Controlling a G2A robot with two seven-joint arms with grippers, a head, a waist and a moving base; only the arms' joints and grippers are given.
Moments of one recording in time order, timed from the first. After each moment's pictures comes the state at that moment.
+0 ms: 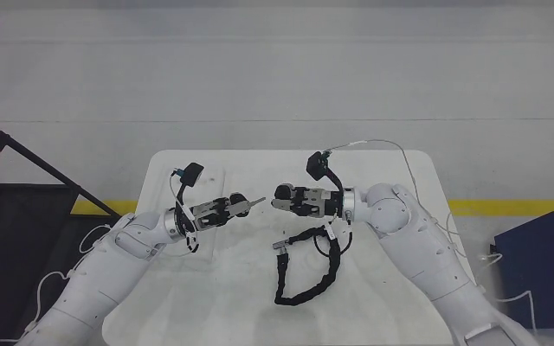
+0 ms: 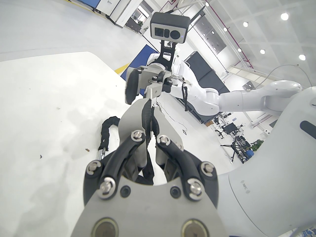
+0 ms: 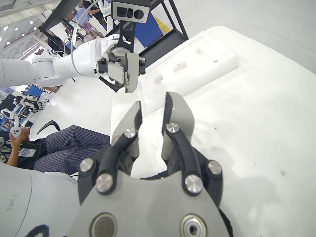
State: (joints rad) left arm 1.06 -0.87 -0.97 -1.35 -0.22 -0.97 -0.60; right arm -0.84 -1.21 0.92 -1.27 -0.19 -0.77 0.74
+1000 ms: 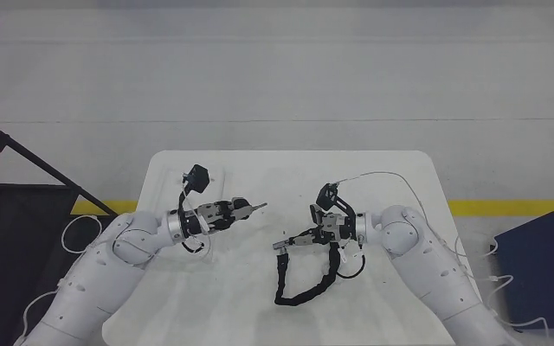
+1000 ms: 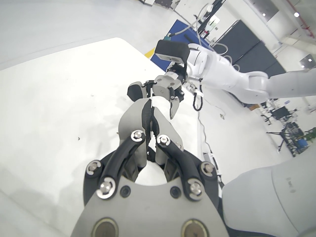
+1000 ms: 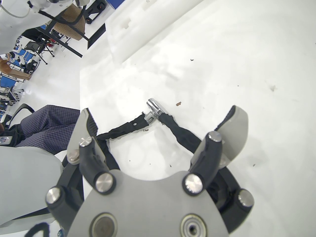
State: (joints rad) left arm 1.18 -0.85 -1.12 -1.55 0.28 -0.79 -0.48; right arm -0.97 -1.16 0.98 -1.25 -0.43 -0.81 0.76
